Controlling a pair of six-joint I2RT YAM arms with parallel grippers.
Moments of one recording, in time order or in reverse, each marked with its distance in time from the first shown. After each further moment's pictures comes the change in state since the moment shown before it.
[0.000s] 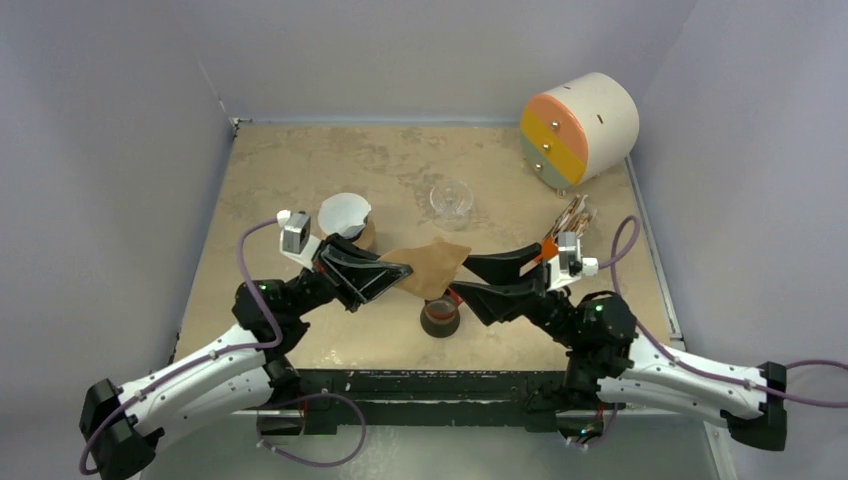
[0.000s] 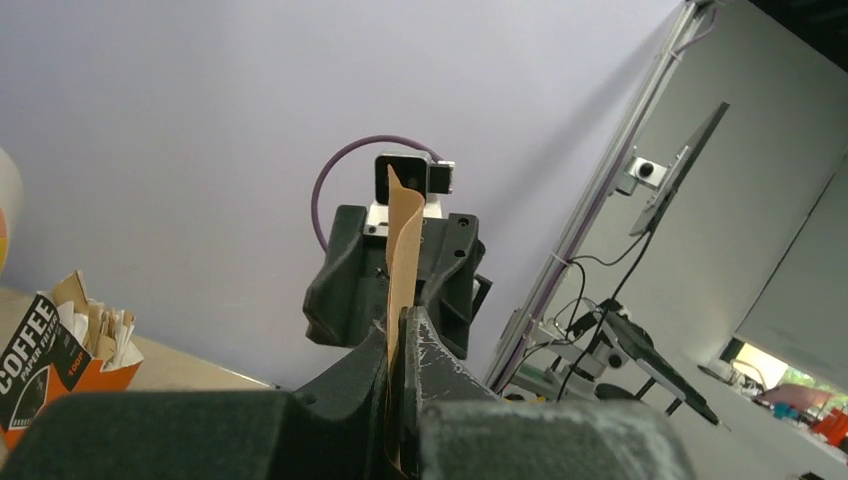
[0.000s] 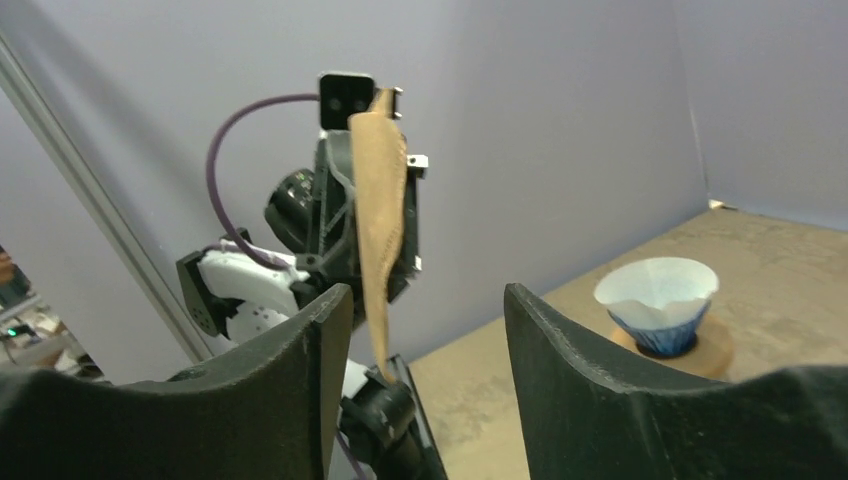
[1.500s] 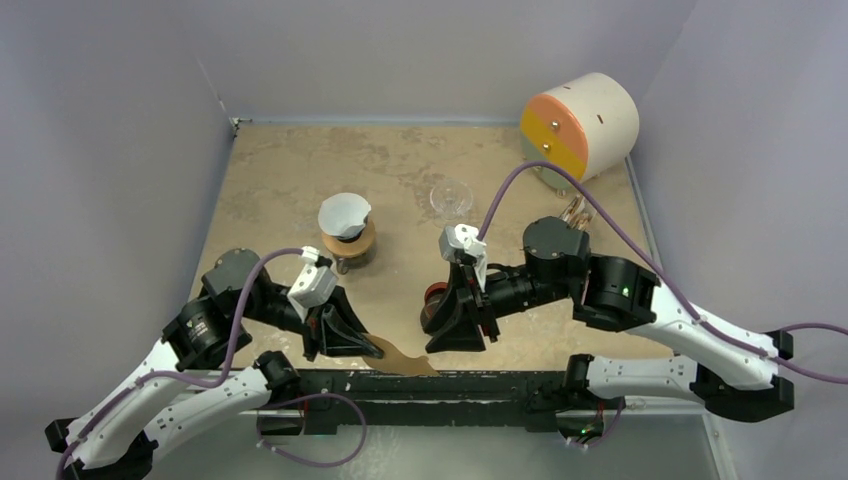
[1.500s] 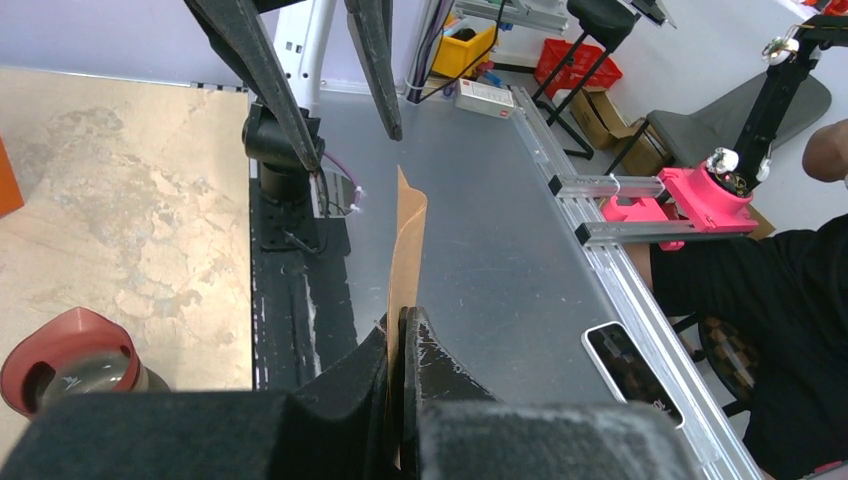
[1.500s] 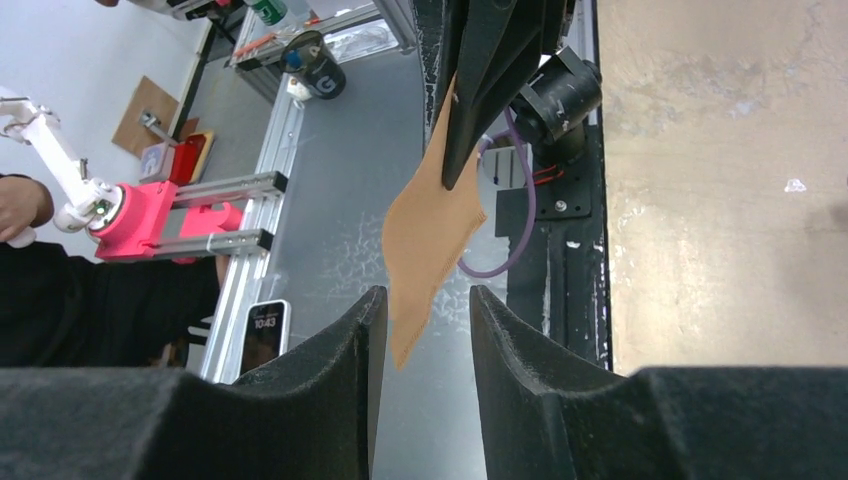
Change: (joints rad) left arm 0.000 -0.171 0.451 -1.364 0.608 0.627; right arm 0.000 0.367 0.846 -1.286 -0.654 -0.148
